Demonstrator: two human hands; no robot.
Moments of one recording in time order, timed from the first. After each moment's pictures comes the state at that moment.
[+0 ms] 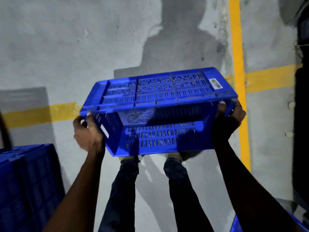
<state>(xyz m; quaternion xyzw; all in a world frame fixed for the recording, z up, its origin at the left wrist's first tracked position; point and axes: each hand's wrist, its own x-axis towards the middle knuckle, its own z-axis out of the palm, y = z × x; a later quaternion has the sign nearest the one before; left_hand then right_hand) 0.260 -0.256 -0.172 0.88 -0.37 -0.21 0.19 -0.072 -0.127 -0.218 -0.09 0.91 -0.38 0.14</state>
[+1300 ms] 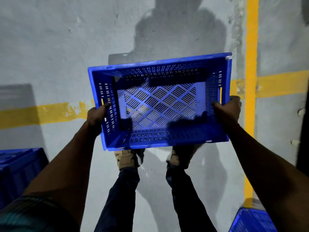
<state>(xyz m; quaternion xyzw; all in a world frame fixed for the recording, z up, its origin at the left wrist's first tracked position) 0.271 -0.354 -0.295 0.84 -0.24 -0.49 -0.01 -0.112 -0.196 -0.292 -0.11 0.93 -0.13 0.33</state>
